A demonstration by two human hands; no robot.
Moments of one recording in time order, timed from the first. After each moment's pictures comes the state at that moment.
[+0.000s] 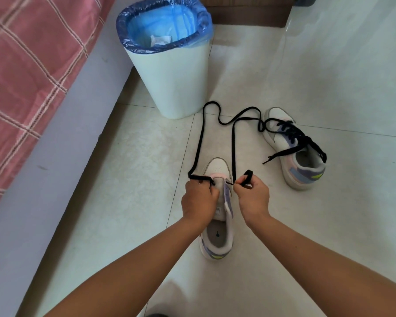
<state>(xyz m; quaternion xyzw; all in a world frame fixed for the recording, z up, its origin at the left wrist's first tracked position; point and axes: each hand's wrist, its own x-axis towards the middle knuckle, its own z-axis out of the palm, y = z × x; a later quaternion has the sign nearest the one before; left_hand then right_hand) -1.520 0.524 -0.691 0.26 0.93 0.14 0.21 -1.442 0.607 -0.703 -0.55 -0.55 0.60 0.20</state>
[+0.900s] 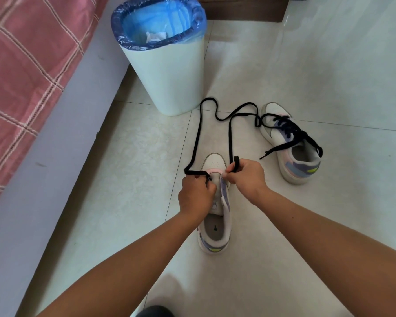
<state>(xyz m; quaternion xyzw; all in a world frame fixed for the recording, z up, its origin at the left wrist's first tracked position) -1.520 0.524 -0.696 0.25 0.93 0.18 0.20 -1.454 0.638 -0.697 -0.46 -0.67 0.57 0.08</state>
